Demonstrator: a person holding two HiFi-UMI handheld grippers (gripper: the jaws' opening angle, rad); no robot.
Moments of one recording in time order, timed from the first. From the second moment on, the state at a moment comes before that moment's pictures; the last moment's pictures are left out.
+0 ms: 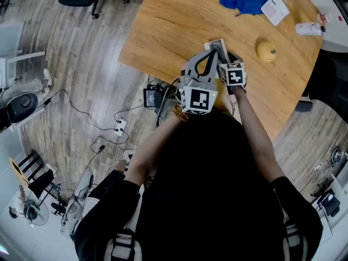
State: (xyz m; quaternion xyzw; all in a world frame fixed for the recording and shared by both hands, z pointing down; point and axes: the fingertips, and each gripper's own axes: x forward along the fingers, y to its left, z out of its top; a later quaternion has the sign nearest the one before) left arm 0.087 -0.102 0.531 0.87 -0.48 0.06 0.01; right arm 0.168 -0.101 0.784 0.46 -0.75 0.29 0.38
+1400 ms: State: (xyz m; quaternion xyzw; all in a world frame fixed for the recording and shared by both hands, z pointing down) left arm 0.101 -0.137 0.450 0.87 -0.48 -0.01 0.01; right arm 0.167 -0.166 0.658 0.48 -0.81 0.25 0.23
